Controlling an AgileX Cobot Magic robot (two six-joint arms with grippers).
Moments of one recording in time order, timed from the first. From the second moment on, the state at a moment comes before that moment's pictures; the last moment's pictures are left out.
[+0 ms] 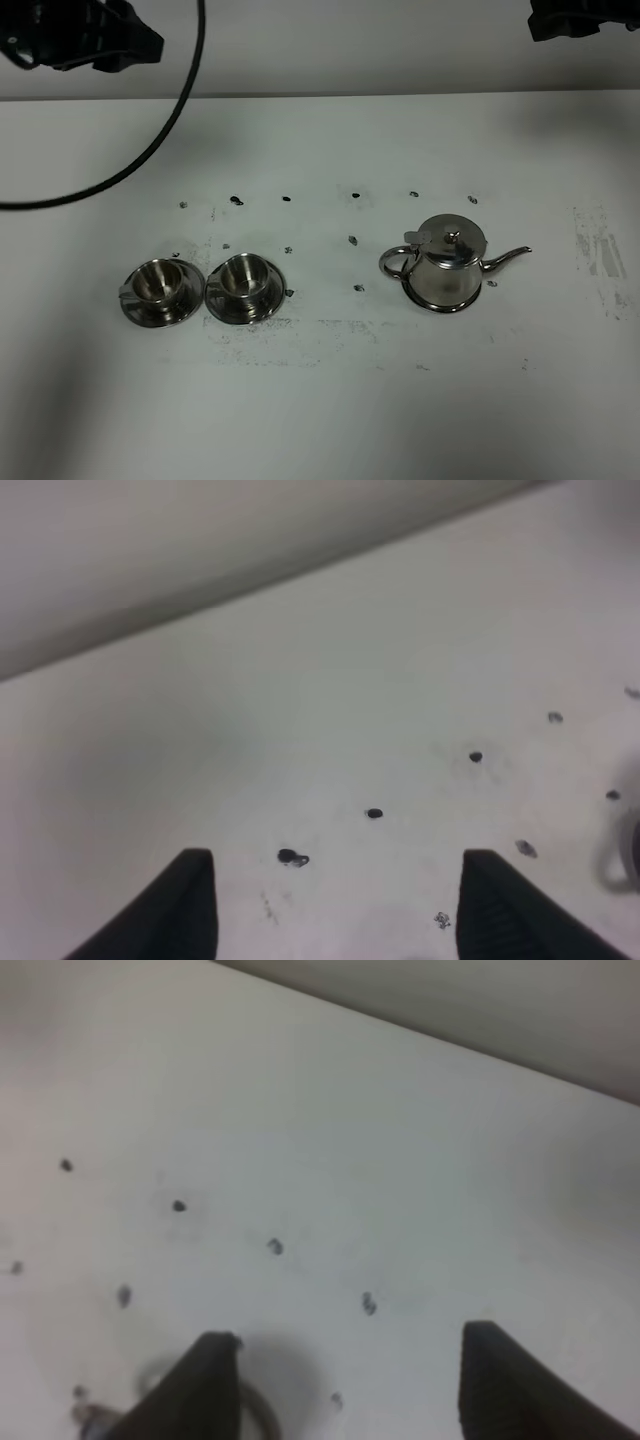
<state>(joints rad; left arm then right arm) -0.13 1.58 -1.42 -0.48 0.64 0.53 0.11 1.71 -1.73 0.28 1.05 -0.39</state>
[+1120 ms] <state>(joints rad) -0.13 0.24 -0.57 -0.07 0.98 0.04 0.49 1.36 -1.17 0.29 0.71 -0.40</state>
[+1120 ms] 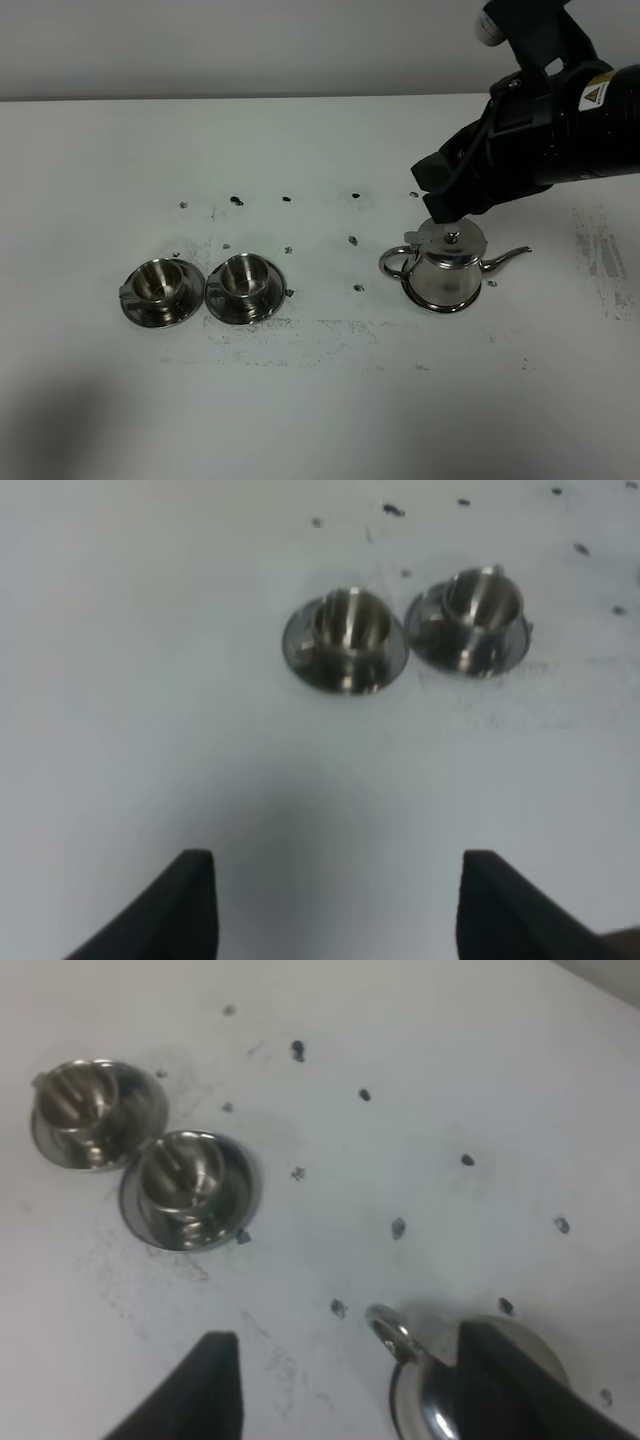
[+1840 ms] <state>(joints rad) -0.02 0.08 -0.50 -0.05 1.04 0.04 0.50 1.36 -1.17 0.29 0.70 -0.40</state>
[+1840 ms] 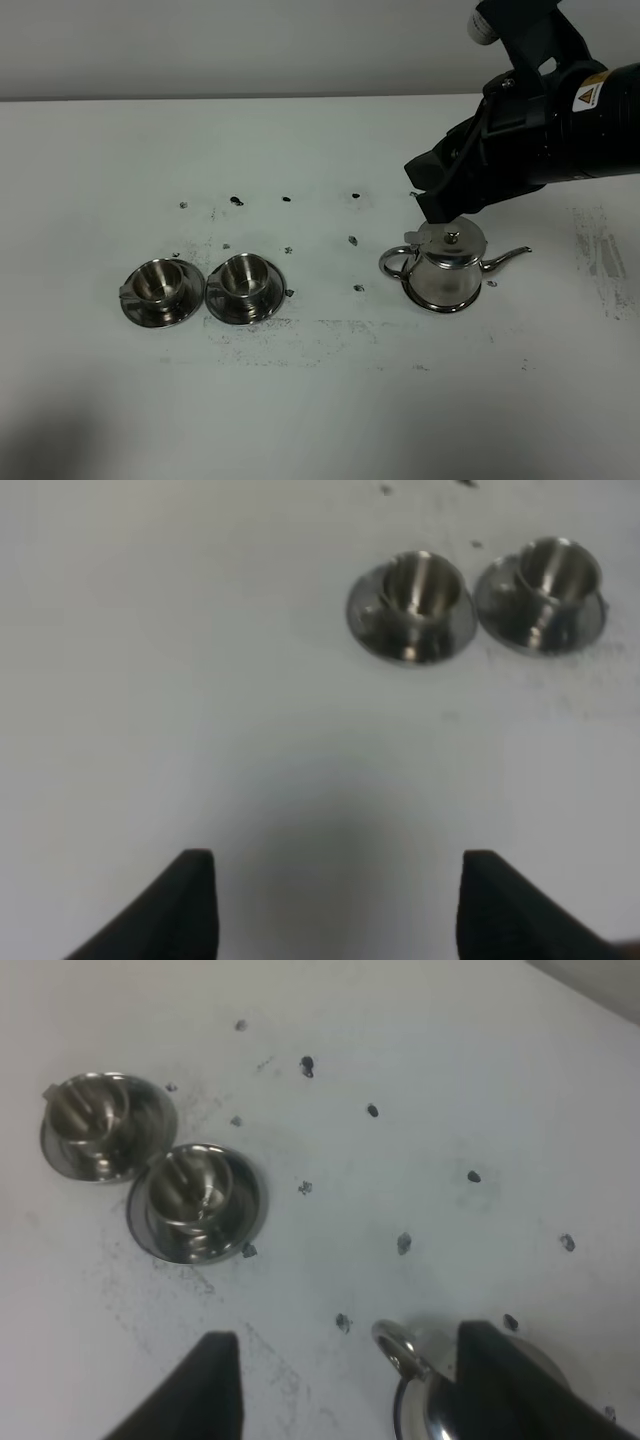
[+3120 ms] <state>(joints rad) 0.01 0.00 -0.50 -0.04 1.04 0.04 0.56 1.69 -1.30 0.27 0.57 -0.41</state>
